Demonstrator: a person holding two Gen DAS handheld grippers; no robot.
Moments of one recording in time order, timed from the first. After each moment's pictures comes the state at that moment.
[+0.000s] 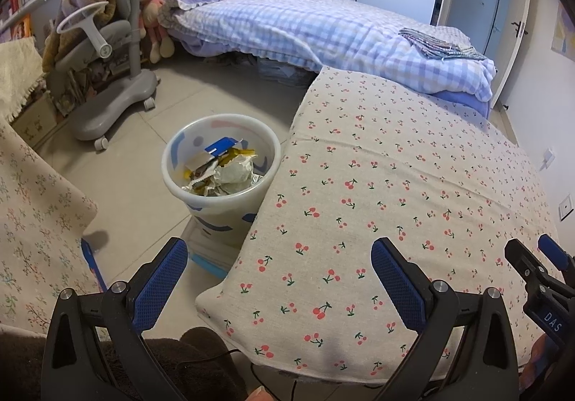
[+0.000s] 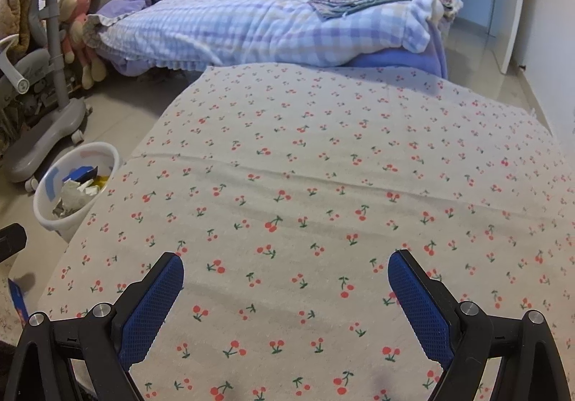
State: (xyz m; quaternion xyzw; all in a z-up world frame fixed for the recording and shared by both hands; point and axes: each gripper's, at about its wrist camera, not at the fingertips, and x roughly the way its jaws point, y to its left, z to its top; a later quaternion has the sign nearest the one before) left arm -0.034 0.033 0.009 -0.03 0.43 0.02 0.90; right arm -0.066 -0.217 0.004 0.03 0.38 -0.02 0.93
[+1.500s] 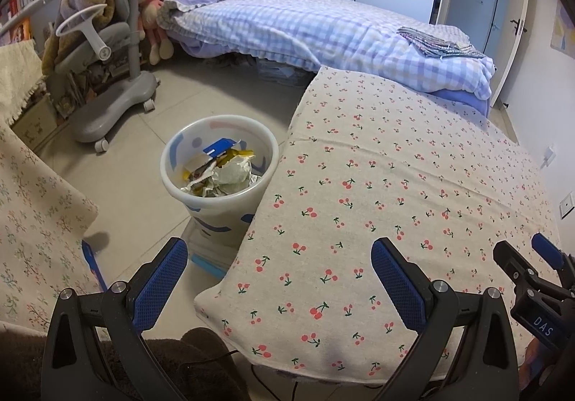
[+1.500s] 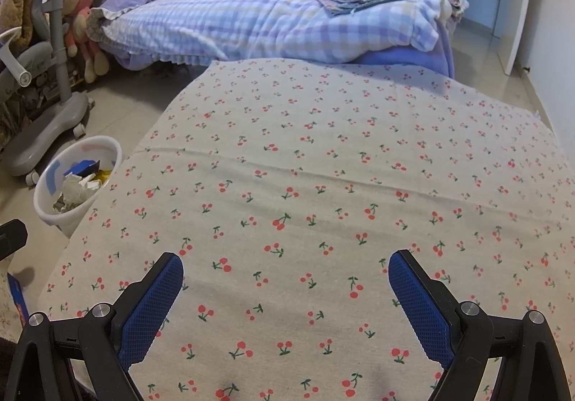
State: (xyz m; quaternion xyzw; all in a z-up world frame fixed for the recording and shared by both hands) left arm -0.034 0.028 0.008 -0.02 0.43 0.02 0.90; right arm -0.059 -0.212 -0.002 0.02 0.38 -0.01 0.92
